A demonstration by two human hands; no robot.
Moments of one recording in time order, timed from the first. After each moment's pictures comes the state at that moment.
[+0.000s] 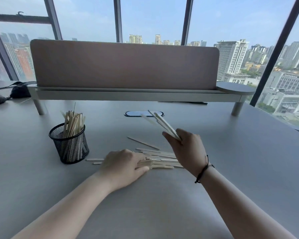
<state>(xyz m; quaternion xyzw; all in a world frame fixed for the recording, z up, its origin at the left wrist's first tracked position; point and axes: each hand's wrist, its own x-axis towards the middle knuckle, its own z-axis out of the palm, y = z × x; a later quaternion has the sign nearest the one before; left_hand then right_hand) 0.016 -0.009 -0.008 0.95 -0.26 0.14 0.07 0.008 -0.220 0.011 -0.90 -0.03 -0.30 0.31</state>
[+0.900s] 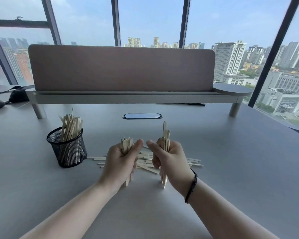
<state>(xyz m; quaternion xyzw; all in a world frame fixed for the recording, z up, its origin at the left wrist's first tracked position) 0.005 -0.029 -0.007 0.67 -0.15 0.09 0.72 -0.014 -0.174 0.008 -0.68 -0.09 -0.13 0.71</state>
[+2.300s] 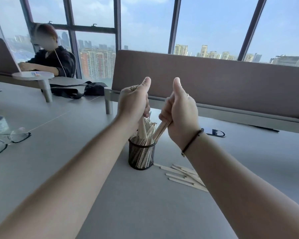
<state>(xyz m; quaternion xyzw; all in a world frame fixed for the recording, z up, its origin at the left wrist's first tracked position) 0.079 0.129 0.127 0.62 -0.01 0.23 0.75 0.075 0.019 0.127 -0.55 -0.12 -0.08 0.82</state>
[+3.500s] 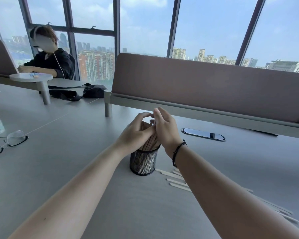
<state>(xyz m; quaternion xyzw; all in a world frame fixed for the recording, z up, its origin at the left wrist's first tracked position) 0.097 0.157 0.047 0.82 -0.08 0.13 0.55 0.122 0.039 0.065 -0.75 -0.11 -0.08 0.65</state>
